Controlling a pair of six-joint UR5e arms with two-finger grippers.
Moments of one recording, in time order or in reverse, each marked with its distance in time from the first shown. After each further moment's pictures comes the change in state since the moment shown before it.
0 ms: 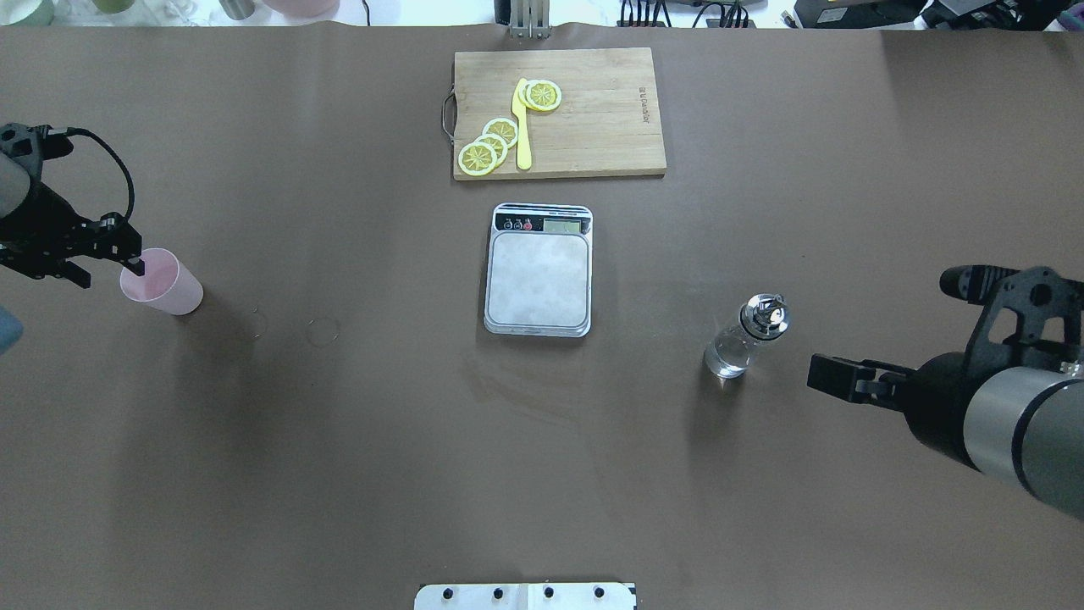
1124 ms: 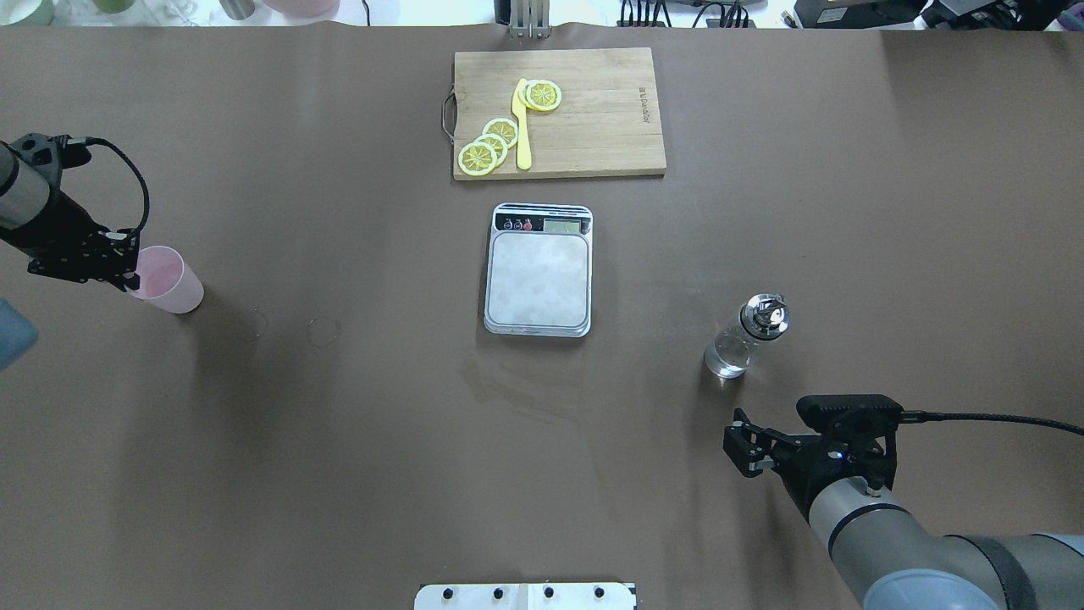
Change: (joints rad) left arm 0.023 -0.020 0.041 -0.039 -0.006 -0.025; right arm -0.258 0.001 -0.392 0.290 -0.429 0.037
